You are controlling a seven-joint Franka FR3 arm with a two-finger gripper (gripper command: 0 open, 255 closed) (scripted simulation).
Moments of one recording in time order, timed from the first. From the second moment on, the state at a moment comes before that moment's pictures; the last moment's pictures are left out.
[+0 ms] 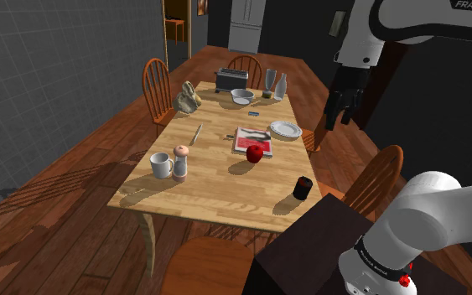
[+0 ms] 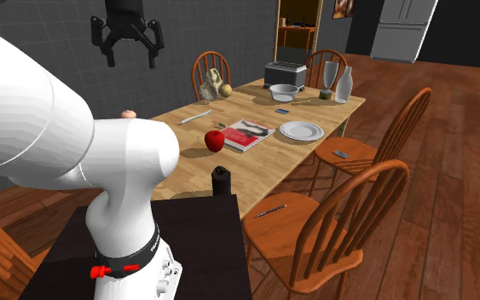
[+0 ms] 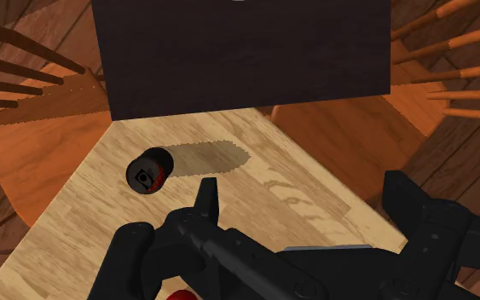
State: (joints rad) arm -0.01 -0.80 -0.04 -2.39 0.03 1.44 0.01
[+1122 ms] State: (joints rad) arm -0.07 -0.73 -0.25 -2.79 -0.17 1.99 -0.26
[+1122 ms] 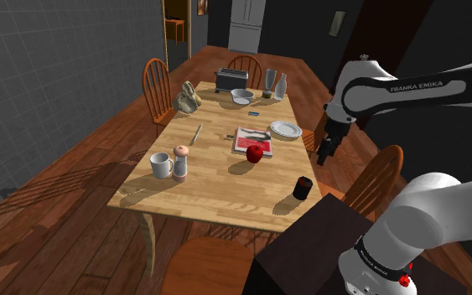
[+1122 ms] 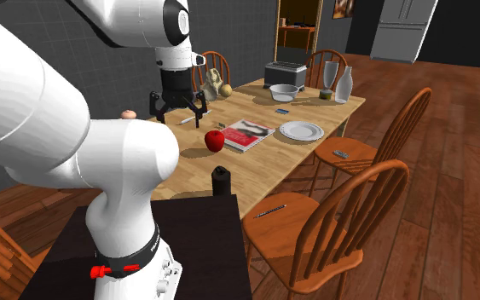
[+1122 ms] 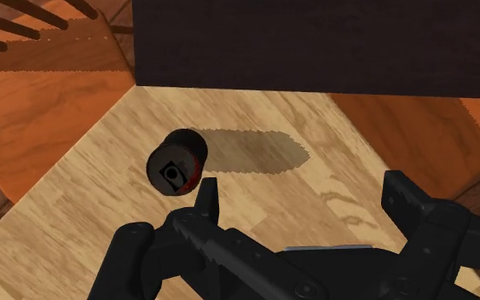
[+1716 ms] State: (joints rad) arm -0.08 -0.40 -0.42 -2.85 -0.25 2.42 -0.44
